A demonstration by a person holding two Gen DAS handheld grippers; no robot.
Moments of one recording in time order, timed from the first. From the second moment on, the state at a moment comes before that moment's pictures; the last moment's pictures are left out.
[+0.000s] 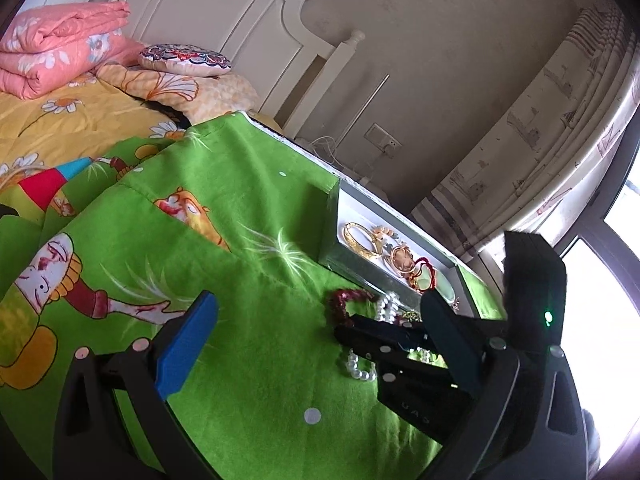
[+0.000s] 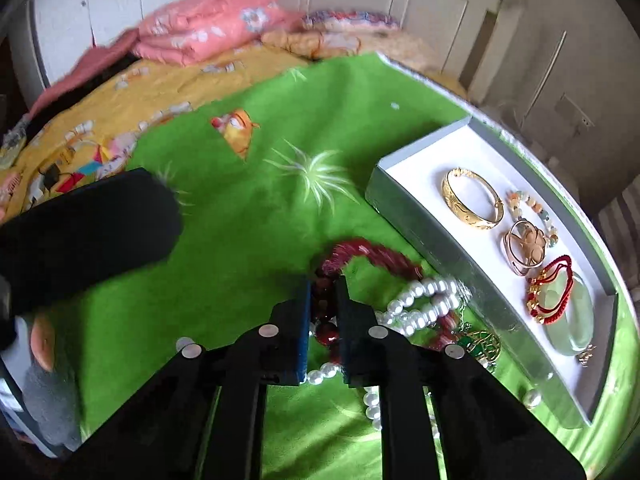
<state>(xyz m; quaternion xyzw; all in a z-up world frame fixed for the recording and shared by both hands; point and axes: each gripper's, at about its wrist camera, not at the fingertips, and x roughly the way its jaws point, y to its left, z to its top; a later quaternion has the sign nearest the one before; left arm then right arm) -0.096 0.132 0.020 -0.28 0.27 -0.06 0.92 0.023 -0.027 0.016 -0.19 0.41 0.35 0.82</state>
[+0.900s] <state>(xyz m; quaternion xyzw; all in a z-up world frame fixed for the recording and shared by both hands) -0.063 0.005 0.020 0.01 0.42 -0.17 0.89 -0.025 -0.282 0.051 0.18 0.28 0.41 0.85</state>
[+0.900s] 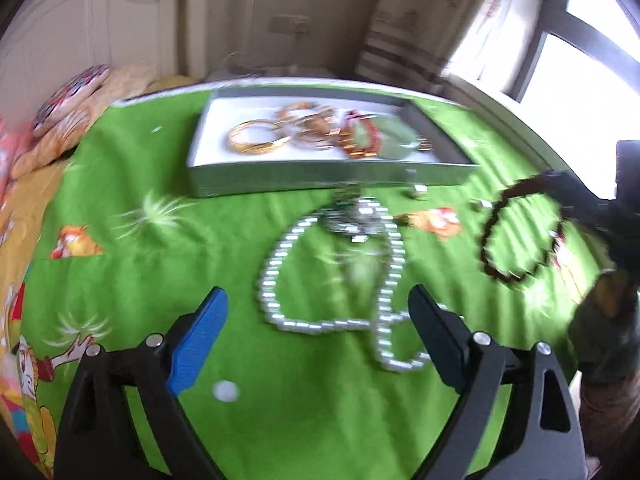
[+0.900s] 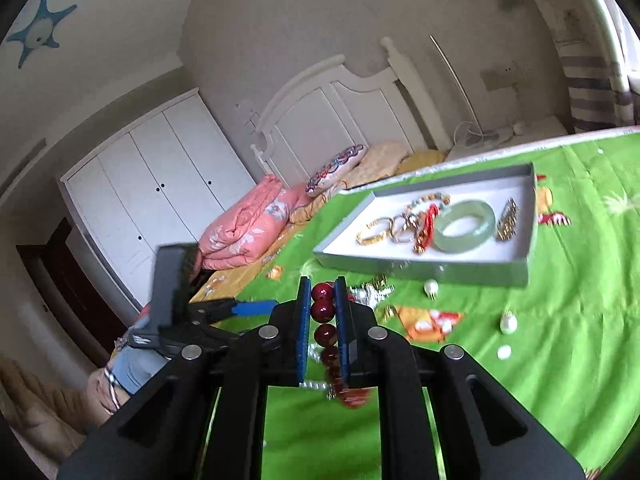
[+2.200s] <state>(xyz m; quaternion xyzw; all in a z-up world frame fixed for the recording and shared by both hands) -0.114 0.026 0.146 0.02 0.25 -0.17 0.95 -0.023 -0.273 0.055 0.08 0.34 0.34 0.87</state>
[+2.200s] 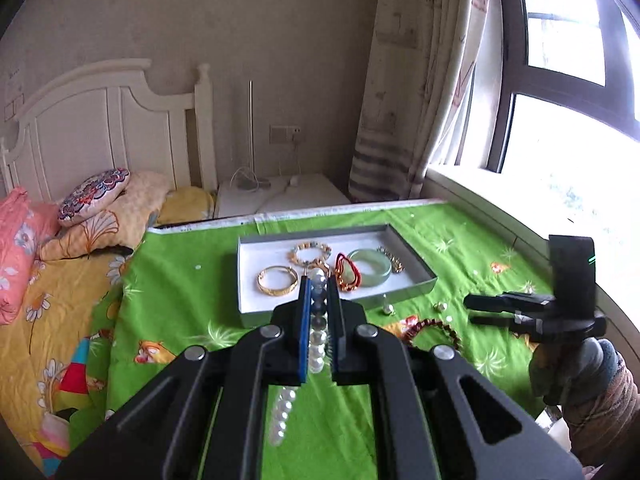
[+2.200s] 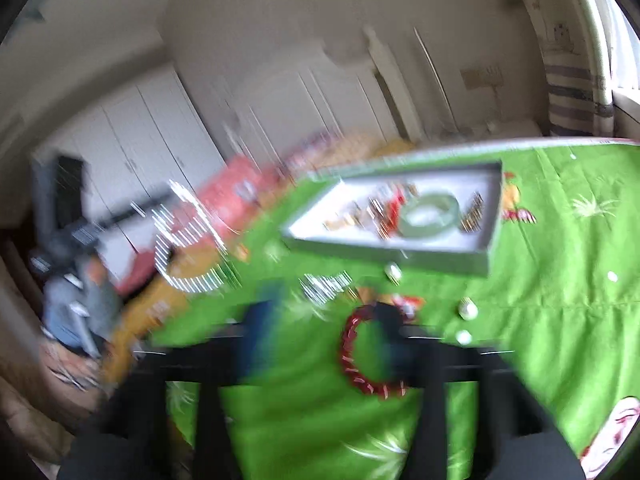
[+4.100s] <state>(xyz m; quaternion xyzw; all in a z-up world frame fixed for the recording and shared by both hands) -0.118 0.014 0.131 0.03 0.27 -0.20 0.94 -0.023 -0.186 0.013 -0.10 0.47 0.31 0.82</state>
